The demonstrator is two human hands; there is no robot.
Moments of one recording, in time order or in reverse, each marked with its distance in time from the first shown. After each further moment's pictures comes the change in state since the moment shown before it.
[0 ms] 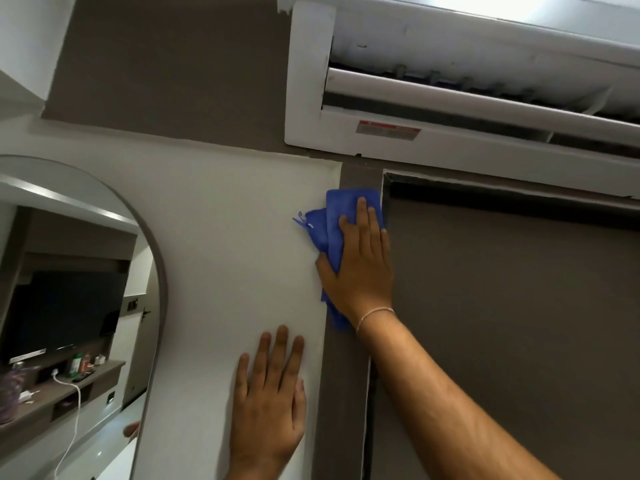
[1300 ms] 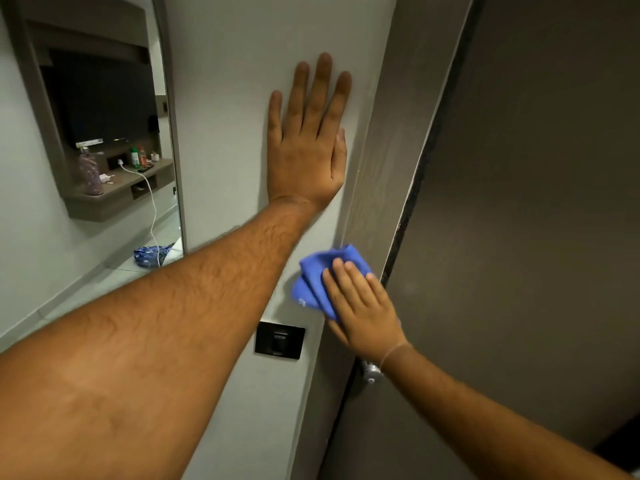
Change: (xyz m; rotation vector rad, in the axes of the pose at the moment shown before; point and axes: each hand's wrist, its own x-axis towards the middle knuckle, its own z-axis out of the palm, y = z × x) left_hand -0.001 0.006 -0.003 0.007 0.035 -0.062; right_hand -0.437 0.044 0.080 -0.126 -0.331 -0.533
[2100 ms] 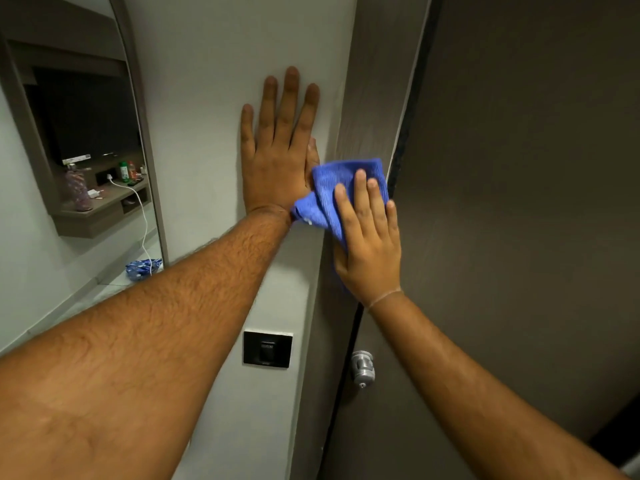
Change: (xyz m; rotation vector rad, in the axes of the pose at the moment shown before) left_hand 0.002 0.004 -0.003 0.092 -0.013 0.012; right_hand 0.102 0.052 -0.060 0.141 0.306 0.378
